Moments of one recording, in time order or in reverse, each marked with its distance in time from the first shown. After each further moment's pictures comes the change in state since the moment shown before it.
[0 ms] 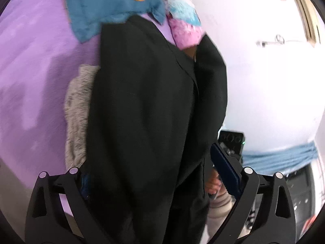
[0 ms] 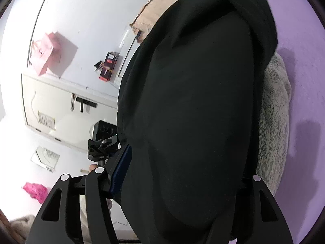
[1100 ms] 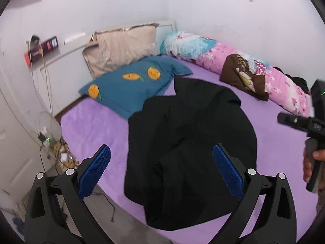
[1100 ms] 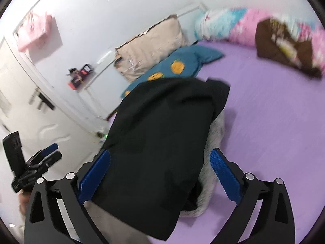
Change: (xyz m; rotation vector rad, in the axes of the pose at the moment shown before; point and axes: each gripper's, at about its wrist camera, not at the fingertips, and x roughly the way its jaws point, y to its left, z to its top) left arm 0.020 -0.242 -0.157 0.617 -0.428 0.847; right arm -0.101 0.168 -0.034 -0.276 -0.280 -0.550
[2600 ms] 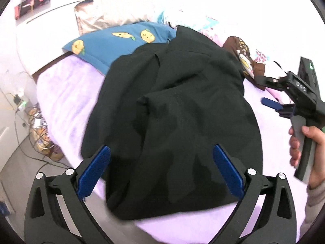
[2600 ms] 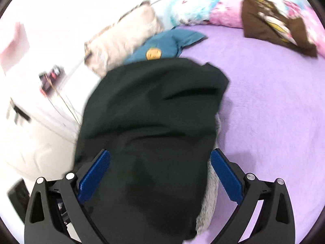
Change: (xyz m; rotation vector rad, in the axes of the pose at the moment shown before) left arm 0.077 0.015 -0.072 -0.116 0.151 -0.118; right arm 0.064 -0.045 -0.009 0.191 0.065 -0.034
